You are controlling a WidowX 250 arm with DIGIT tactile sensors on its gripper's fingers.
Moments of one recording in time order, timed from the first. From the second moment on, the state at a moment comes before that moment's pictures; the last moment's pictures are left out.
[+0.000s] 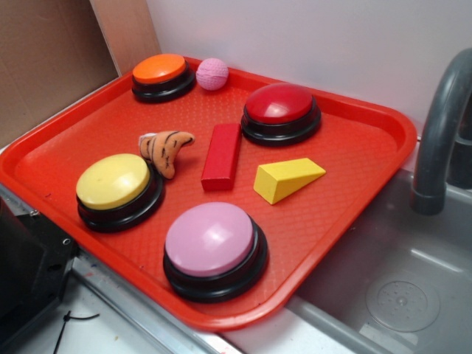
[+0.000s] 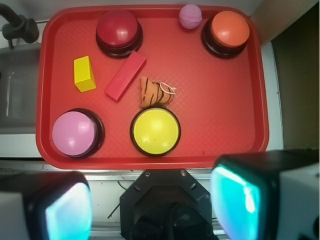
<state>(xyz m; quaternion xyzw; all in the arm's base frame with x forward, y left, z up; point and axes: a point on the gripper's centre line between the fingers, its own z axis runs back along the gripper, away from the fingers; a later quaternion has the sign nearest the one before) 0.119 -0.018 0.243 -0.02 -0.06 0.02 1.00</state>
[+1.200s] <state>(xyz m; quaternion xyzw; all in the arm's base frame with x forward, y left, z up) 0.207 -0.075 0.136 -0.01 -0.08 -0.09 0.99</state>
